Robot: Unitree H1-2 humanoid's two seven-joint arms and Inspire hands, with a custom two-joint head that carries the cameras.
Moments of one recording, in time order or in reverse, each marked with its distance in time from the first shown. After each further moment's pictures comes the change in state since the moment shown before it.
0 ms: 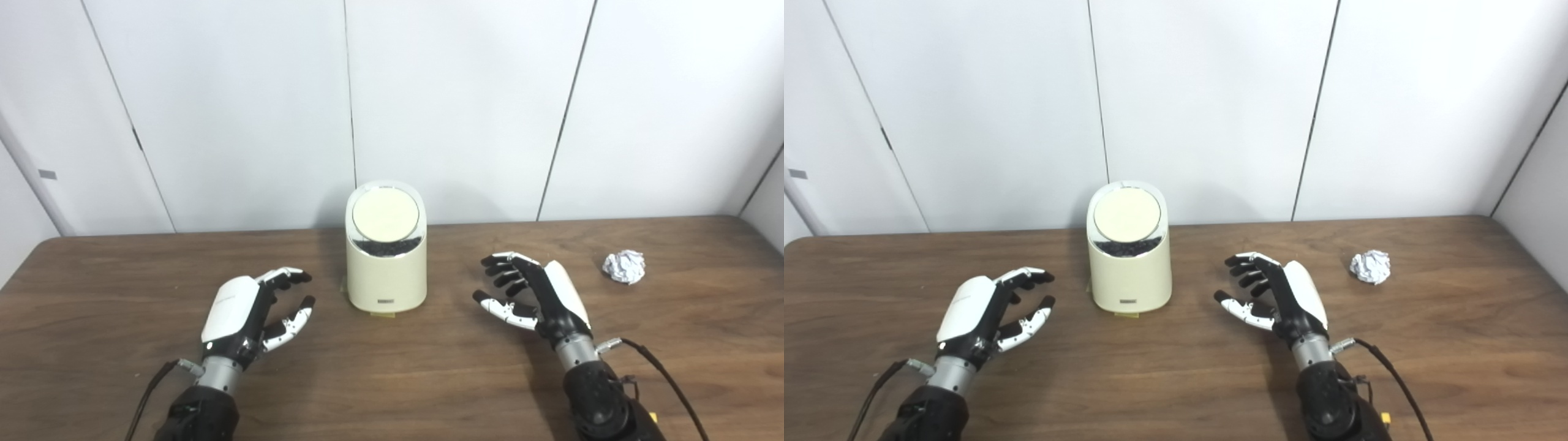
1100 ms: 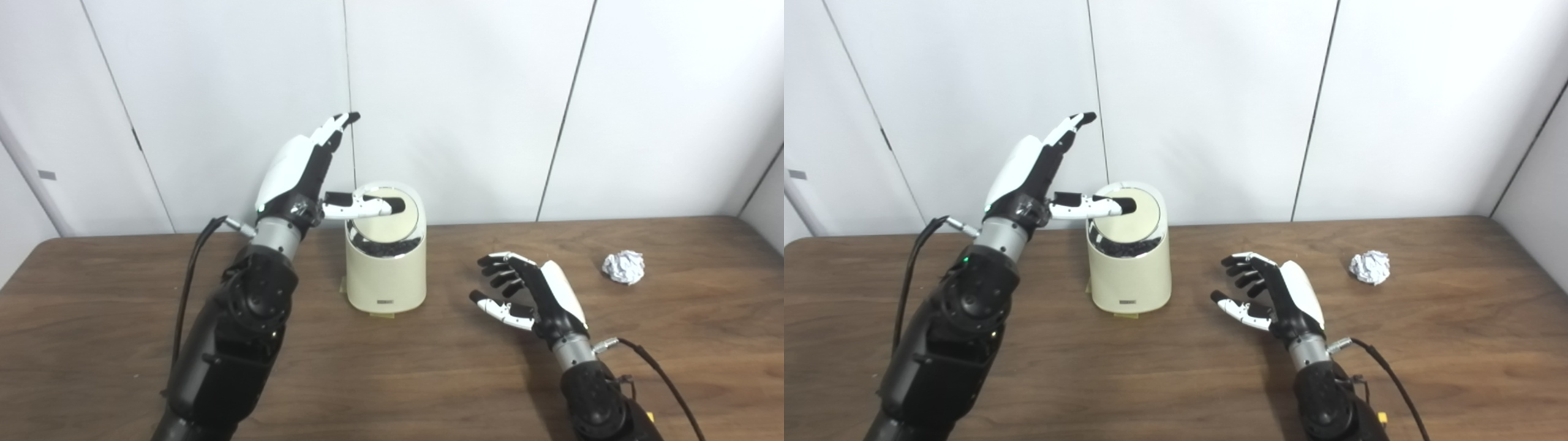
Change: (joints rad) left arm -0.383 -0.097 -0.116 -0.162 -0.022 0.431 -0.147; right arm -0.002 0.002 0.010 -0.004 -0.001 0.000 0.000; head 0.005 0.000
